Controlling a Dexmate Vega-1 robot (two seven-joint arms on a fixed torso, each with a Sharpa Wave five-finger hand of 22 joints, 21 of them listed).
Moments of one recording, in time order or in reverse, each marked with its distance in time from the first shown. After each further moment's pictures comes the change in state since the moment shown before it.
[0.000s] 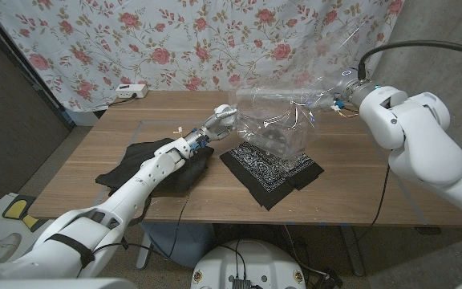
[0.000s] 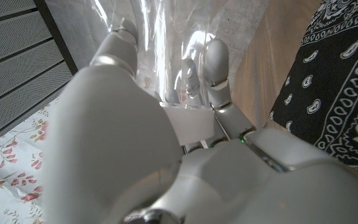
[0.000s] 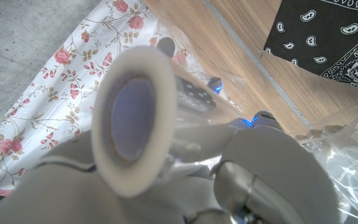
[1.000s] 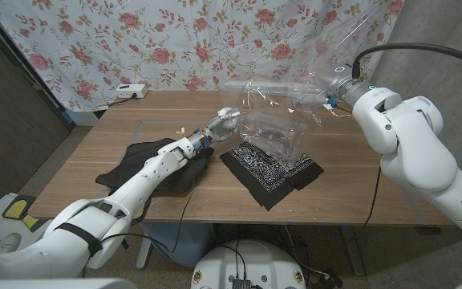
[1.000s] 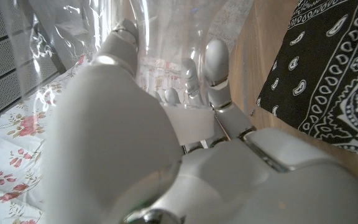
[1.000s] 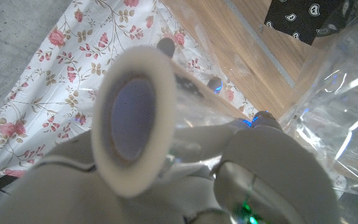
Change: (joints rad) left arm -0.067 -0.041 0.027 0.129 0.037 -0.021 0.014; left_hand 0.001 -0.001 0.000 0.000 0.000 0.001 -0.004 0.000 -0.001 0.005 -0.006 -0.001 0.002 0.000 0.000 0.000 -0.005 0.008 -0.001 -0.004 -0.006; right arm -0.021 0.100 -0.003 -0.021 -0.070 0.061 -0.039; right_hand -0.001 0.001 0.000 0.000 0.000 0.000 0.000 0.004 -0.002 -0.002 -0.002 0.000 0.000 0.000 0.000 0.000 0.000 0.000 0.000 0.006 0.000
